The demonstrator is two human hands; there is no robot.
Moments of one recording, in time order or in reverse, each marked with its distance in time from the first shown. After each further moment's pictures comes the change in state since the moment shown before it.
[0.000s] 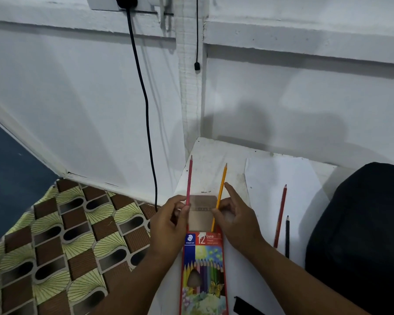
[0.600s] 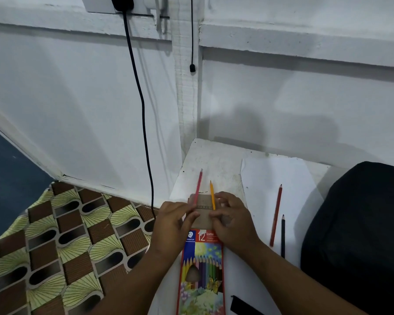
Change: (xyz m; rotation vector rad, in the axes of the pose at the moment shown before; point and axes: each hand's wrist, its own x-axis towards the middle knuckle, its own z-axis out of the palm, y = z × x) left_hand 0.009 -0.009 0.008 0.347 -0.135 0.216; right_hand -0.003 0.010 0.002 -0.166 0.023 -0.157
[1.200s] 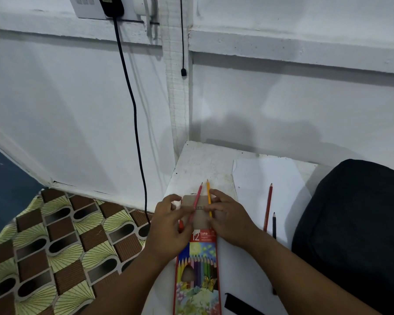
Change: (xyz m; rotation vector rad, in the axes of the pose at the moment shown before) left_hand -0.003 -0.008 0.004 -0.114 -0.127 0.021; right_hand 0.014 0.003 -0.023 -0.066 -0.214 -0.050
